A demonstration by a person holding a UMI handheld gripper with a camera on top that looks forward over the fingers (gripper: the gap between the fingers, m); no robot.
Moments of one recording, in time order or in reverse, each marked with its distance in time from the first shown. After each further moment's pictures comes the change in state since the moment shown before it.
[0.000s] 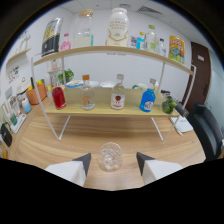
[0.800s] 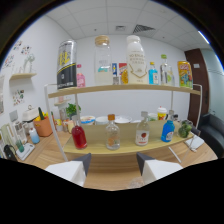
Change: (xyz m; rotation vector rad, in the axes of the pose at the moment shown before) arm -0.069 -0.093 0.013 0.365 -0.064 0.089
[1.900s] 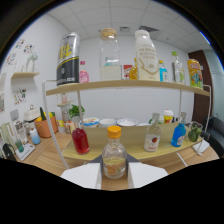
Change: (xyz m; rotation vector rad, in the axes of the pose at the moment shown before) arm -0.016 -0.003 0.034 0.027 -0.042 -0.019
